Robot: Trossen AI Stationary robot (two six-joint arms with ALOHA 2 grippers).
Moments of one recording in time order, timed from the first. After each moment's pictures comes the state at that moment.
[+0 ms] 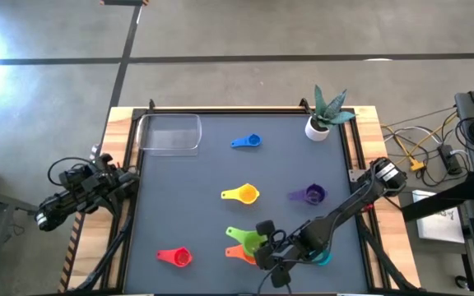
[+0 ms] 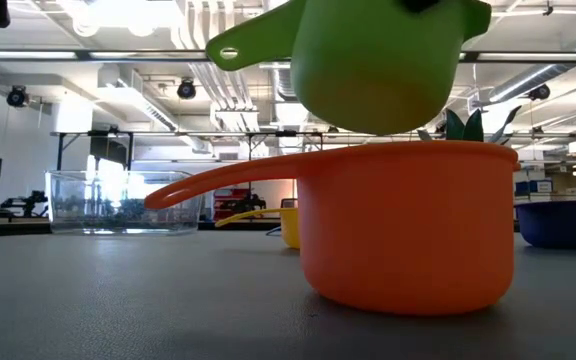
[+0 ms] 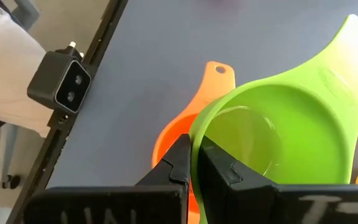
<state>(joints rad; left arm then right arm) 0.55 0.00 0.01 1.51 1.53 -1.34 0.62 1.87 1.45 -0.49 0.23 0.23</state>
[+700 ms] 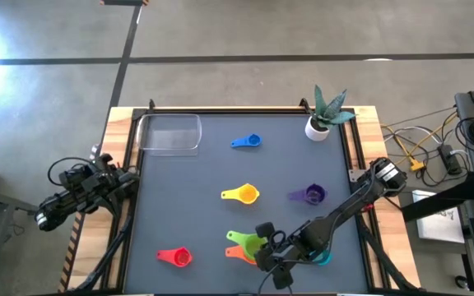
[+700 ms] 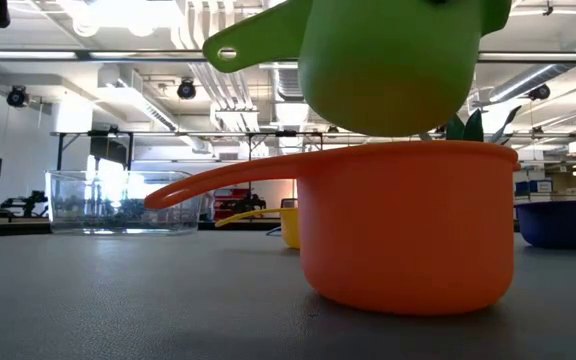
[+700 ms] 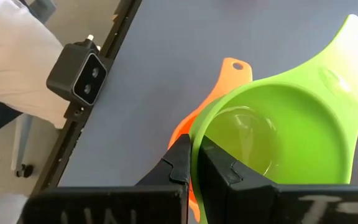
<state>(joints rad) 0.55 0.00 0.01 1.51 1.53 -1.34 0.62 1.87 1.45 -0.49 0.18 0.22</state>
